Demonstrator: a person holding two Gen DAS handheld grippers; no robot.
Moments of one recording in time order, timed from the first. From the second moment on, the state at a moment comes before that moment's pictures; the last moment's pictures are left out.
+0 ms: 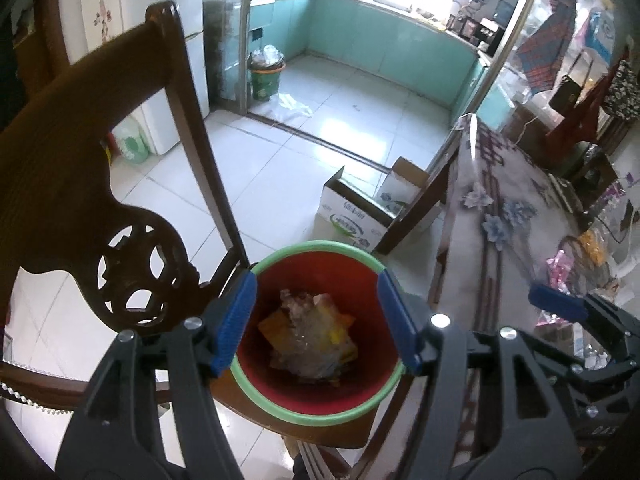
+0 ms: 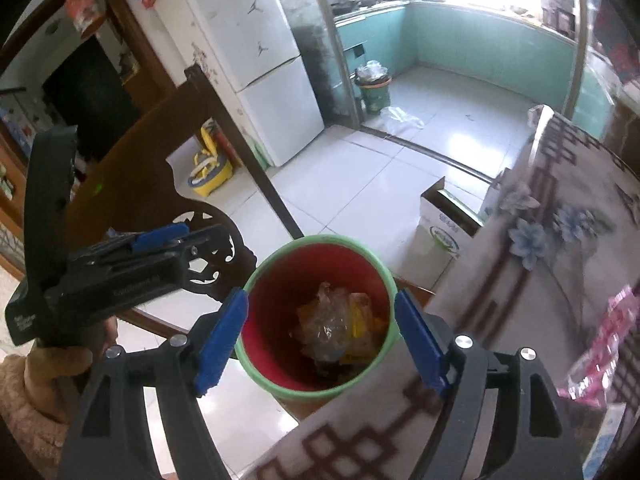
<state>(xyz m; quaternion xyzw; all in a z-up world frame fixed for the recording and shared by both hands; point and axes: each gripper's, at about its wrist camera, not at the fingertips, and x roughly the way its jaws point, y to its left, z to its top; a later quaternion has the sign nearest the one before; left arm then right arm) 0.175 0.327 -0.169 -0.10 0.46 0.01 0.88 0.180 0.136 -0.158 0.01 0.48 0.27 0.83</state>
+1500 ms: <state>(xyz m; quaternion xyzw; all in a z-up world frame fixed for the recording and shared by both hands) 0.058 -0.014 -0.143 -0.02 0.47 -0.14 0.87 0.060 -0.313 -0.169 0.15 0.47 -0.04 0.87</state>
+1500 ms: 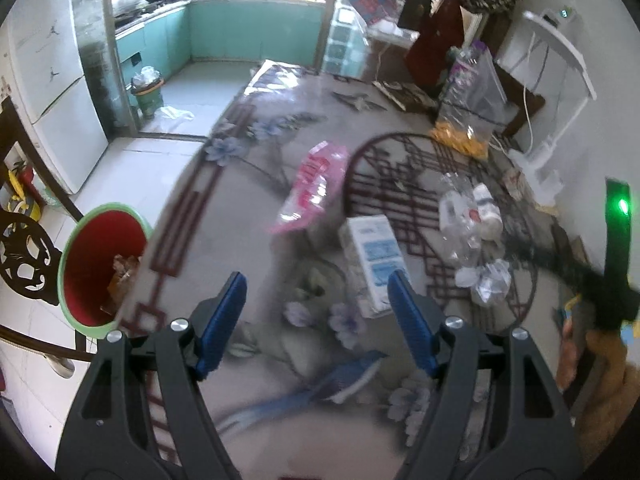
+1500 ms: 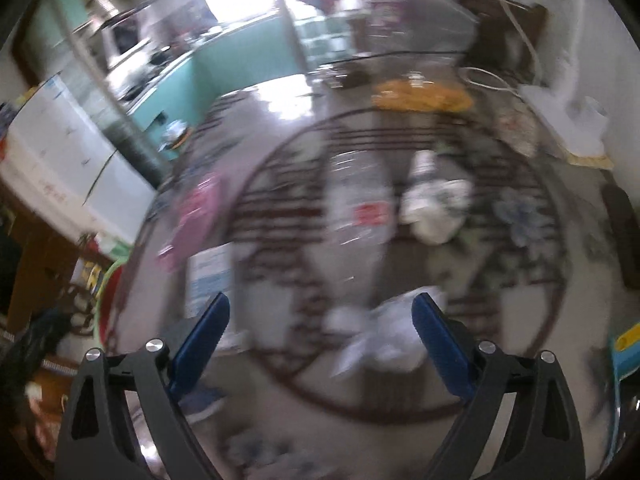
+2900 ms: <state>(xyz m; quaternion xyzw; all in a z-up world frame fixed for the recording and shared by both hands) 0.133 -0.114 -0.228 0.03 0.56 -0.14 0.82 0.127 -0.412 -0.145 0.12 0.40 -0.09 0.90</state>
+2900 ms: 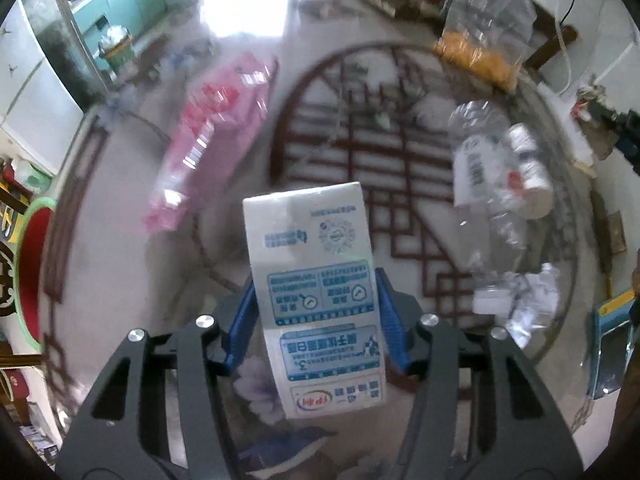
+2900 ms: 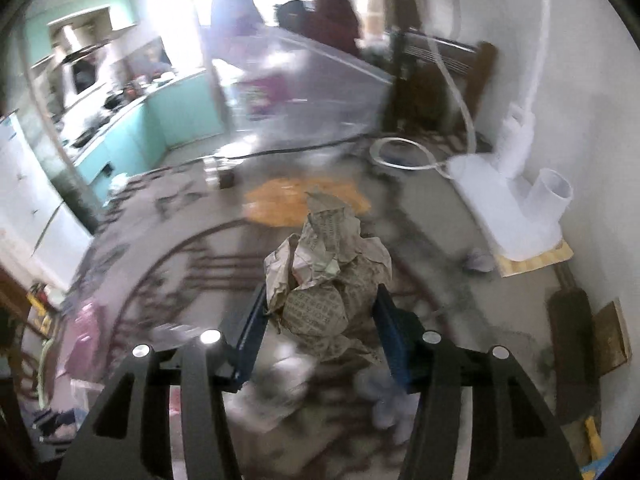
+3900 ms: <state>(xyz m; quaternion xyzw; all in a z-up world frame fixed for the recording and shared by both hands) 0.022 0.070 -0.096 -0.07 0.40 -0.02 0.91 0.056 -0.174 -0.083 0.05 0.36 0.09 0.93</state>
